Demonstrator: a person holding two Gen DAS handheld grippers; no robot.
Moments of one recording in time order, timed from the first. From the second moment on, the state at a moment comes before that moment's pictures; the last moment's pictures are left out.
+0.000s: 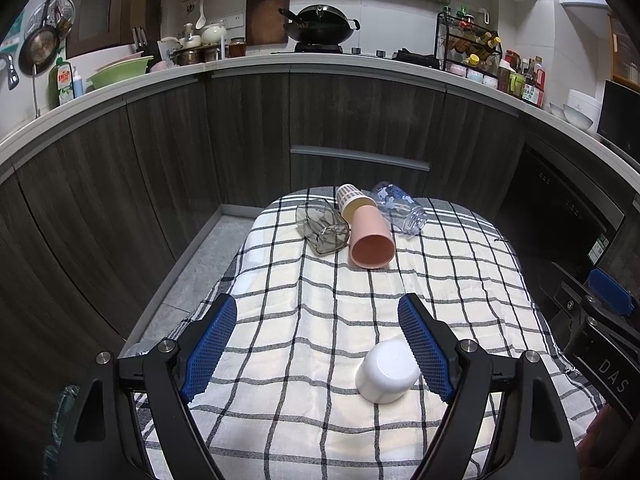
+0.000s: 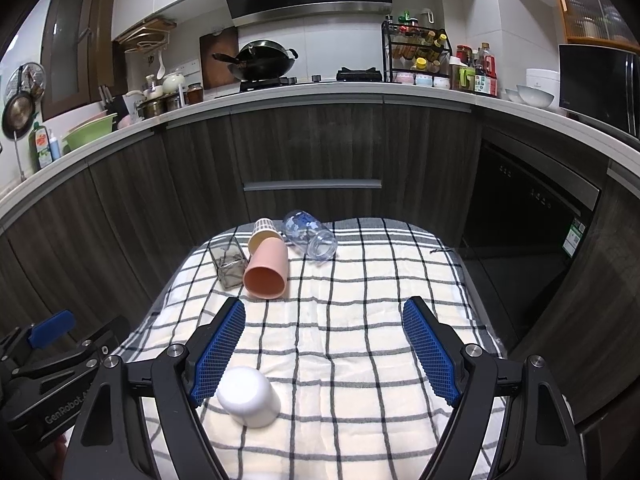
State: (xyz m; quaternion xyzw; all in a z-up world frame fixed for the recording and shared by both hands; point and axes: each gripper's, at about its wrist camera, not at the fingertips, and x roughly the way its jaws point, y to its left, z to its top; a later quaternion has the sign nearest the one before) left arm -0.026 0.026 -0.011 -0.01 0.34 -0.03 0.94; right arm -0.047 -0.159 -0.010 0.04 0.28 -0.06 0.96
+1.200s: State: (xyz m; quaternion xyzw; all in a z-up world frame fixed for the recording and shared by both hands) left arm -0.022 0.027 -0.017 -0.01 0.36 -0.02 0.93; right arm -0.048 -0.158 -0.010 0.04 0.28 -0.06 0.96
